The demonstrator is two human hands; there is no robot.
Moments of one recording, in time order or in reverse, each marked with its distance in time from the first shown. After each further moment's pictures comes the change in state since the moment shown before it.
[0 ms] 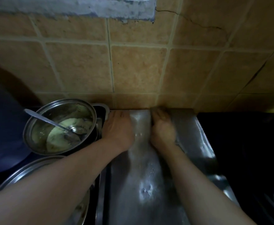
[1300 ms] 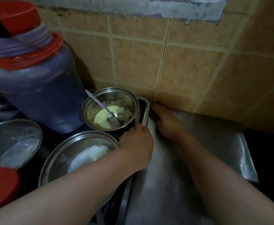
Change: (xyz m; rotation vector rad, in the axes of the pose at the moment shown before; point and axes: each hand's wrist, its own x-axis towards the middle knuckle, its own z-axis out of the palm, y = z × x) left_hand -0.073 -0.008 -0.007 0.260 -0.129 -0.184; right_hand 0.029 -0.065 0.023 0.266 -0.325 -0.523
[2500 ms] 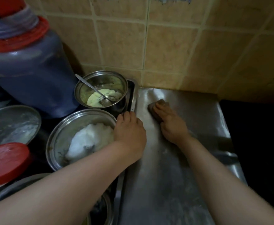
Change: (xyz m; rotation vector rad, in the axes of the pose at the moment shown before) left_hand -0.042 0.010 0.027 0.282 0.079 0.071; right_hand -0.117 -0.017 -0.008 -0.112 0.089 0.105
